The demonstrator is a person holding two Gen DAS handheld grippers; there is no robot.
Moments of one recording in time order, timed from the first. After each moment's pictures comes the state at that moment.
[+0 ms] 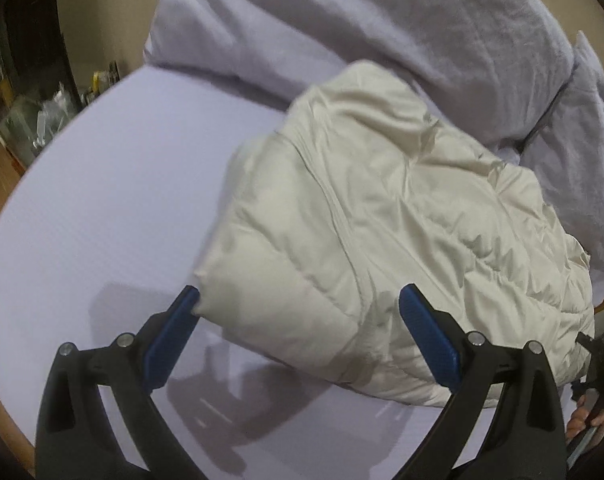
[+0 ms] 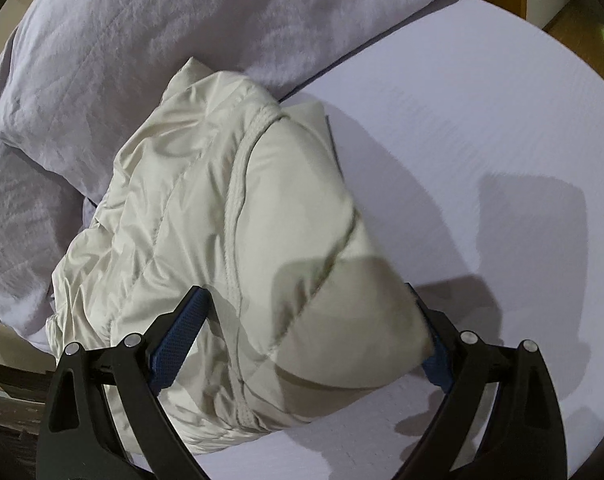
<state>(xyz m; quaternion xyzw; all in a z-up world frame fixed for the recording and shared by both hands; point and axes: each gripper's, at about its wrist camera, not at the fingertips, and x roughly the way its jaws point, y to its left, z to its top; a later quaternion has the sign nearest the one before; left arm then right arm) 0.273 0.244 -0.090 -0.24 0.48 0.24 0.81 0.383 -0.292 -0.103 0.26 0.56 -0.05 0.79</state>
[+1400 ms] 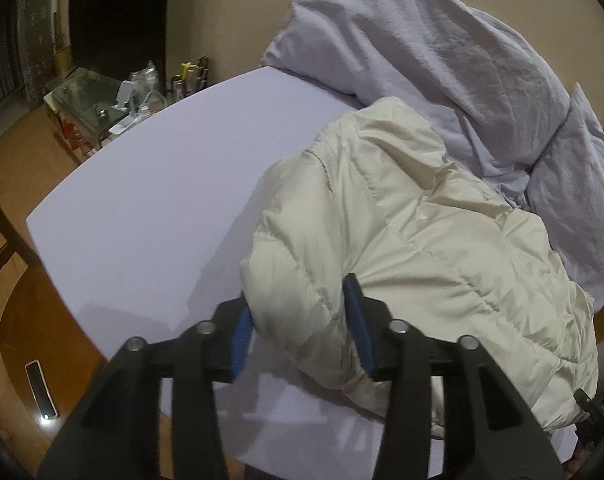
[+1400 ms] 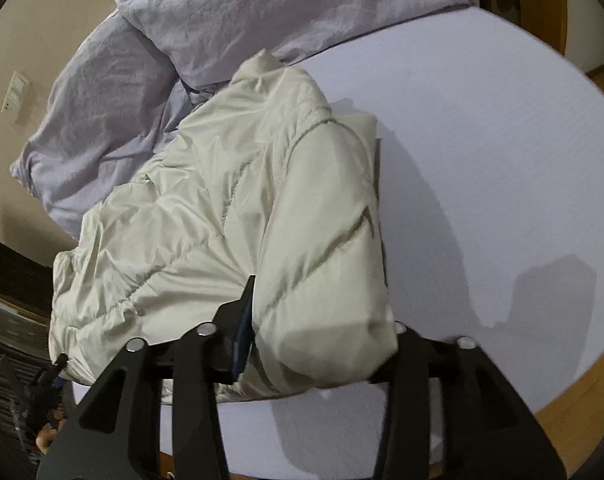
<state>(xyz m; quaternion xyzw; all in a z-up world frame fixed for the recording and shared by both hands) 0.068 0.247 -0.065 -0.27 0.40 0.30 0.82 0.214 -0.249 -0.041 0.18 0.54 0.04 0.82</state>
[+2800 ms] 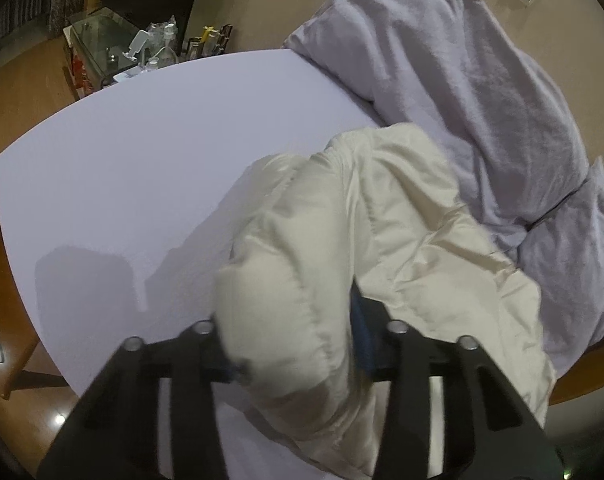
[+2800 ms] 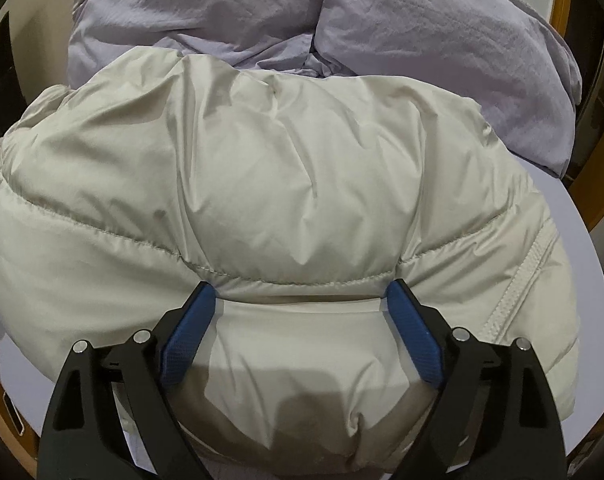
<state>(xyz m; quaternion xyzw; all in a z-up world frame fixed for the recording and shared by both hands) 0.095 0.267 -0.079 -0.39 0.36 0.30 0.79 0.204 -0.120 -0.089 -0.13 0.47 0.12 0.86</state>
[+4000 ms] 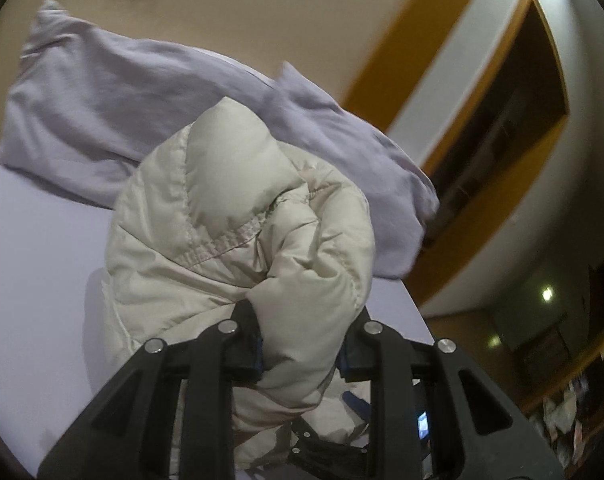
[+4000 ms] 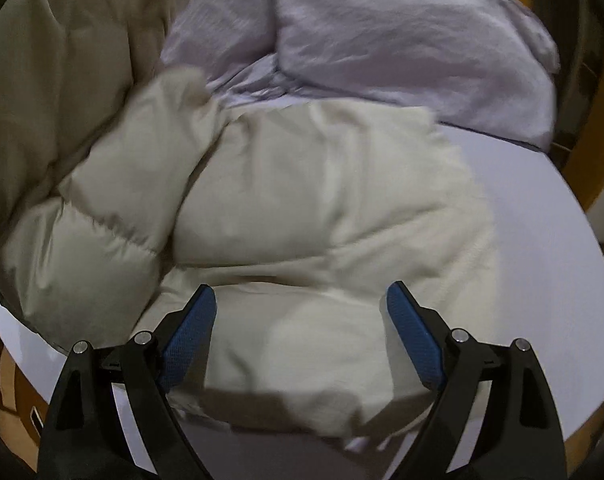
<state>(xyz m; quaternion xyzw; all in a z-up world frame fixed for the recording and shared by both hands) 0.218 0.019 0.088 -0.24 0.30 -0.07 0.92 0.193 -0.183 -0.053 -0.05 0.46 0.10 0.88</state>
